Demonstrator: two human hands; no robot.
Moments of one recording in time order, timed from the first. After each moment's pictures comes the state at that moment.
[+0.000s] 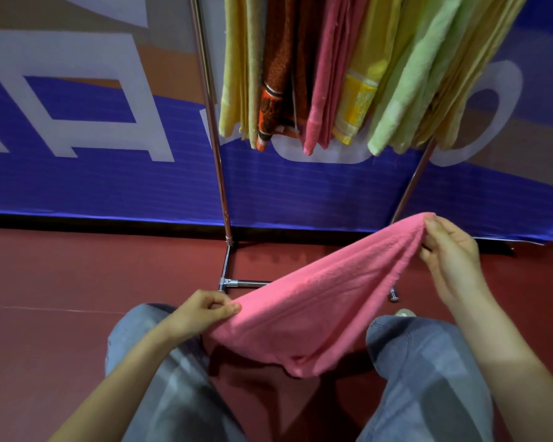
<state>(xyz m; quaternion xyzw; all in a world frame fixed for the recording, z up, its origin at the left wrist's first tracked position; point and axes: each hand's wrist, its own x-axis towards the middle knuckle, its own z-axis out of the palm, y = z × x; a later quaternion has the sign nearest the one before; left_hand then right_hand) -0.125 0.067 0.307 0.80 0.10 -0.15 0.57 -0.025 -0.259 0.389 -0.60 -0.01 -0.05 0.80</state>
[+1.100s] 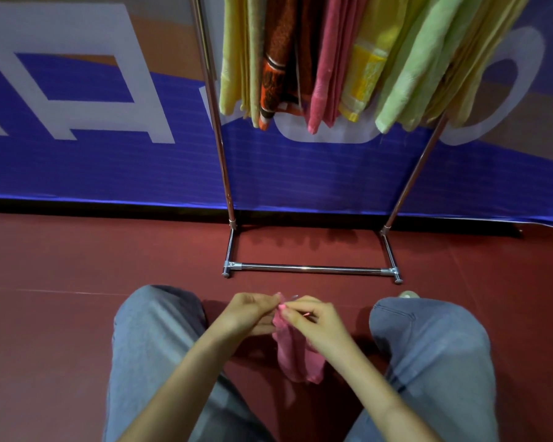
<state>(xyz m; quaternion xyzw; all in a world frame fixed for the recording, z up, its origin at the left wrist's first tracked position) -0.135 -0.004 0.298 0.60 0.22 -0.21 0.74 -0.122 -0.147 0.286 -0.77 -0.12 0.17 0.61</state>
